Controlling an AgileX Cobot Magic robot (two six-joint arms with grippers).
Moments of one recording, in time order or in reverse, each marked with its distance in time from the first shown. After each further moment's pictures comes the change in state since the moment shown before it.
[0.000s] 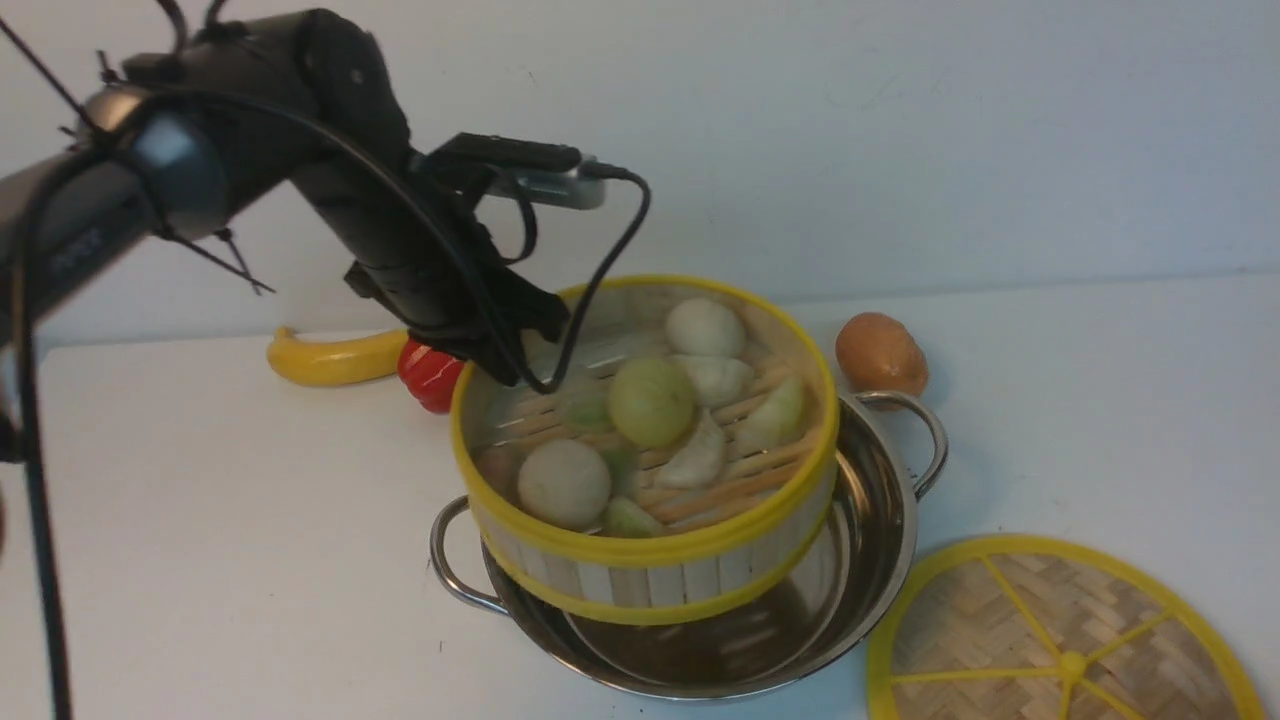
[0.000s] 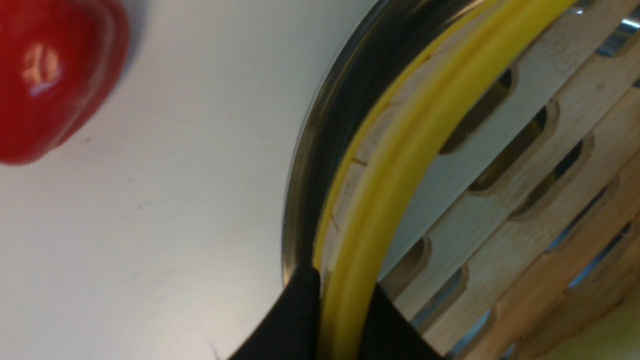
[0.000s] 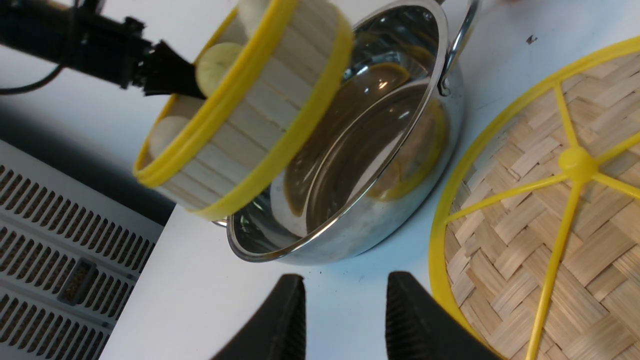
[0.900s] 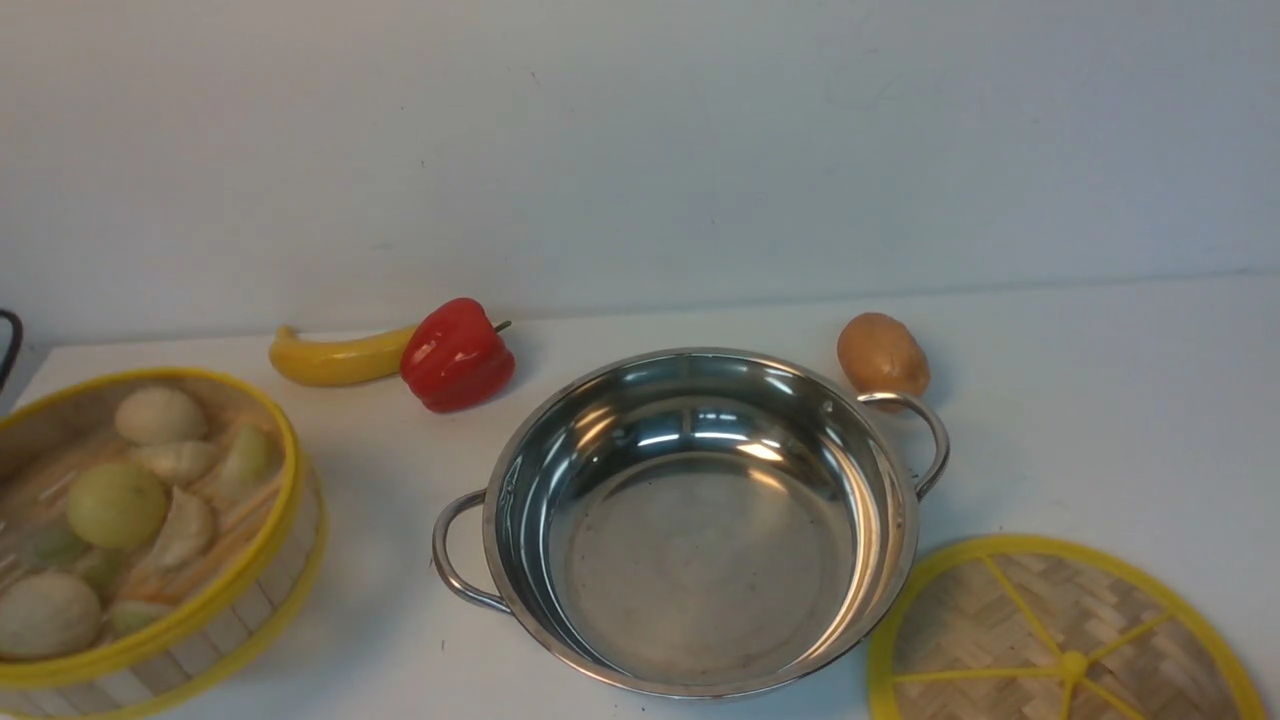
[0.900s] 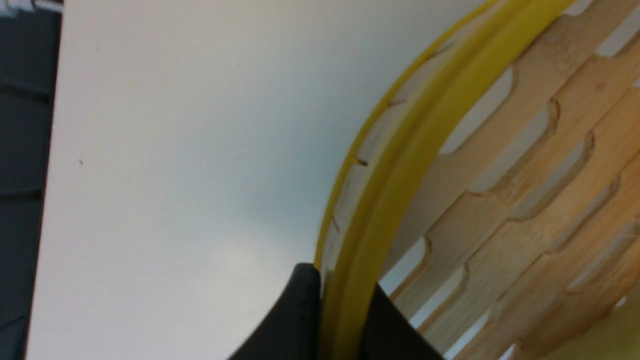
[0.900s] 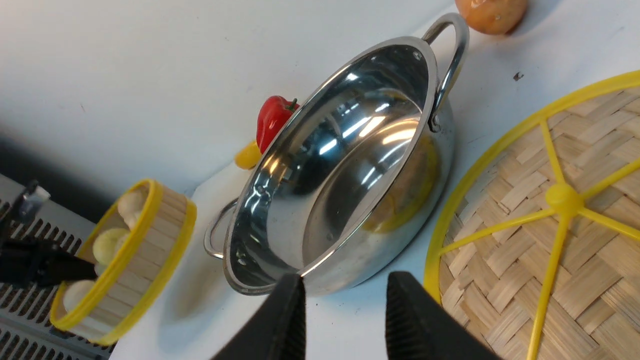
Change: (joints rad) right arm 0.000 0.000 0.000 0.001 -0.058 0.002; left arm 0.872 -0.324 0.553 -0.106 -0.235 0.342
